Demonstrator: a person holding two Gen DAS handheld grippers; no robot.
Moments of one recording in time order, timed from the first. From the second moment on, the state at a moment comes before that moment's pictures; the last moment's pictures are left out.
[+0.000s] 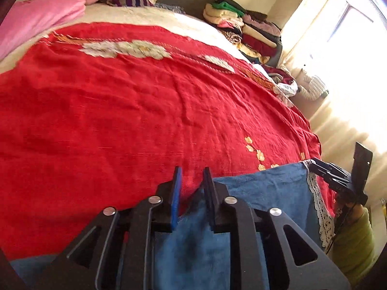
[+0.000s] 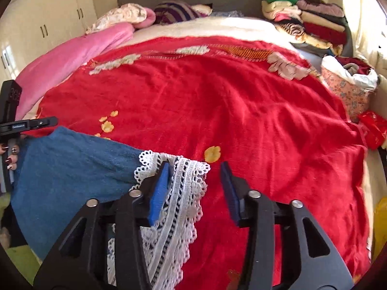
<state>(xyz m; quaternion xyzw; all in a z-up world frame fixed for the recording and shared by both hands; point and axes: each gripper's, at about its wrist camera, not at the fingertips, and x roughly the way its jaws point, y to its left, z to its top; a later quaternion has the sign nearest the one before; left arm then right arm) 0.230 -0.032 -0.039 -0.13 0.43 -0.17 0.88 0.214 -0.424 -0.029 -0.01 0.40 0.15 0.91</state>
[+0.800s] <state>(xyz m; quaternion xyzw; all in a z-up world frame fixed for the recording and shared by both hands) 0.085 -0.013 -0.056 0.06 0.42 -0.03 0.90 0.075 -0.352 -0.040 -0.11 0.41 0.17 0.89</state>
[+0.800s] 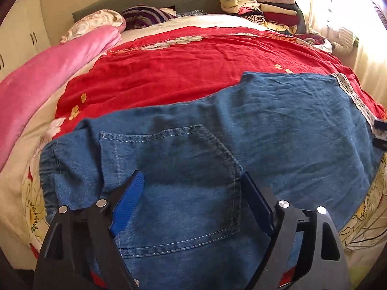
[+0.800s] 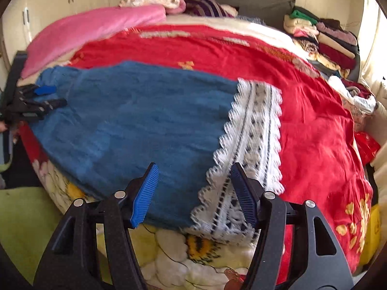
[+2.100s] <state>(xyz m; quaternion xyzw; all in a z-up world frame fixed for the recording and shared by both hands) 0.061 -0.080 -0.061 0.07 0.44 -0.17 0.88 0.059 -0.307 -0.031 -0.07 0.38 0.23 0.89</state>
